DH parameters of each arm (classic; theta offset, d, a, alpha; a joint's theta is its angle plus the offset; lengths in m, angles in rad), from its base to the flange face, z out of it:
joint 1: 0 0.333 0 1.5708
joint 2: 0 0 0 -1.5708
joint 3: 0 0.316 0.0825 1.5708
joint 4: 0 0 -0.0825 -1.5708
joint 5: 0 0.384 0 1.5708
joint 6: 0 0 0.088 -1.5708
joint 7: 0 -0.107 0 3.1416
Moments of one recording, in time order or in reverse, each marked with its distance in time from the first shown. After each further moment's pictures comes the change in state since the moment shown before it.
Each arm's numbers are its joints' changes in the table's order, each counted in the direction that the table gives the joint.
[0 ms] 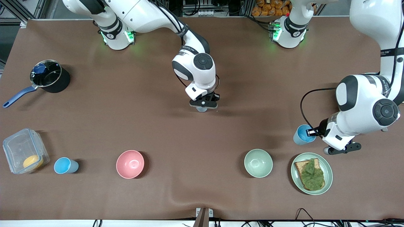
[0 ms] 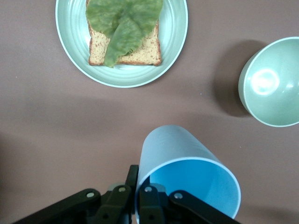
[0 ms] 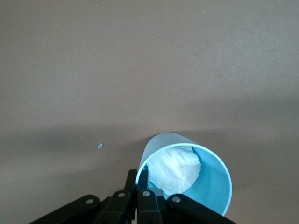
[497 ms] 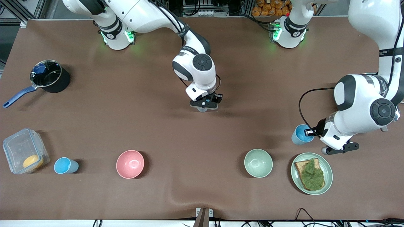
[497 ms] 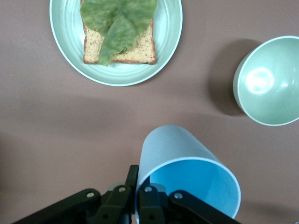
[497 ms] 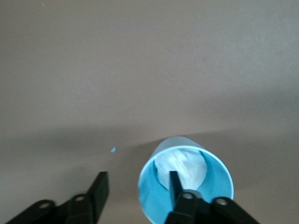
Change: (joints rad) left arm -0.003 0.001 -0.011 0.000 0.000 0.000 0.017; right arm -0.003 0.008 -0.008 0.032 0.027 0.009 -0.003
